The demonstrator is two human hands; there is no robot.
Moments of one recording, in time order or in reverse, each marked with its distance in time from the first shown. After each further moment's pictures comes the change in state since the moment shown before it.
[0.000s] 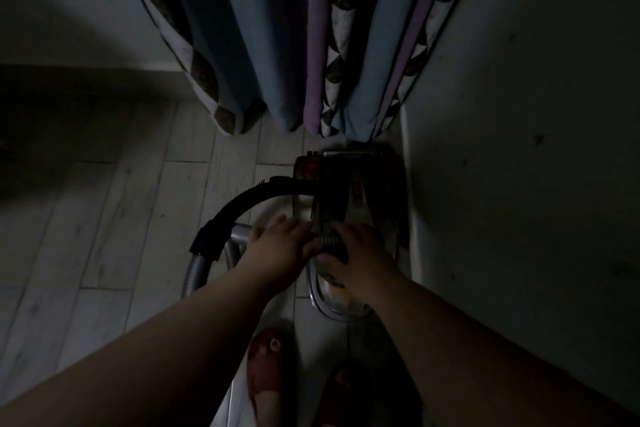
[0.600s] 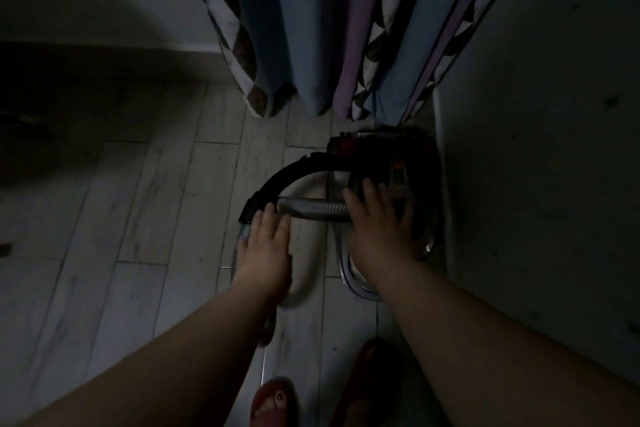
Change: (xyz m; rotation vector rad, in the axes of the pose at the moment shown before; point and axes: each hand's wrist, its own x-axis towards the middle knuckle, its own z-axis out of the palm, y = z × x) left_hand -0.069 -0.077 0.041 -0.141 0.122 -0.224; right_hand -0.009 -0.056 0.044 -0.395 0.247 -0.060
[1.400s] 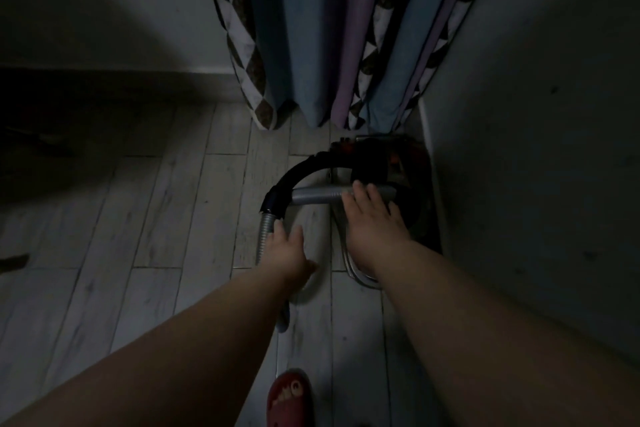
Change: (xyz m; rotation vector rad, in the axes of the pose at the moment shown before) left_hand -0.051 -0.003 -0.010 -0.188 -0.199 -0.065; right_hand -0.069 -0.047 -0.037 -0.029 -0.172 0.010
